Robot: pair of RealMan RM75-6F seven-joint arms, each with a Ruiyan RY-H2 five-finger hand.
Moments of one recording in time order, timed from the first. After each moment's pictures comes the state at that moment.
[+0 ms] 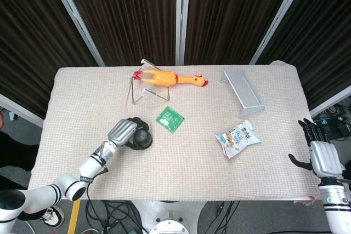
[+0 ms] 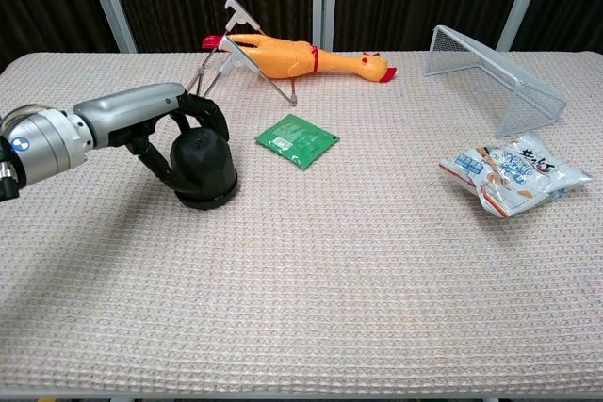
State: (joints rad) left arm -0.74 -1.71 -0.07 -1.08 1.47 0.95 -0.31; right arm 0.16 -1.13 0.11 -1.58 -1.37 1.32 0.11
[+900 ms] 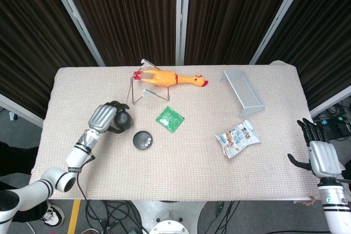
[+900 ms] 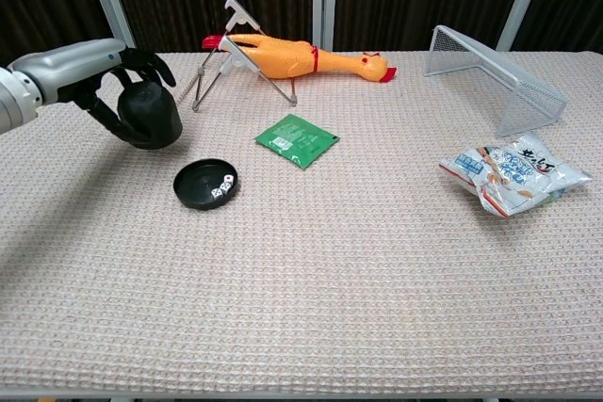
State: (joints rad) left arm -0.71 -1.69 -0.11 -0.91 1.41 0.96 -0.32; right arm 0.16 -1.13 0.11 -1.60 -1.38 1.33 0.09
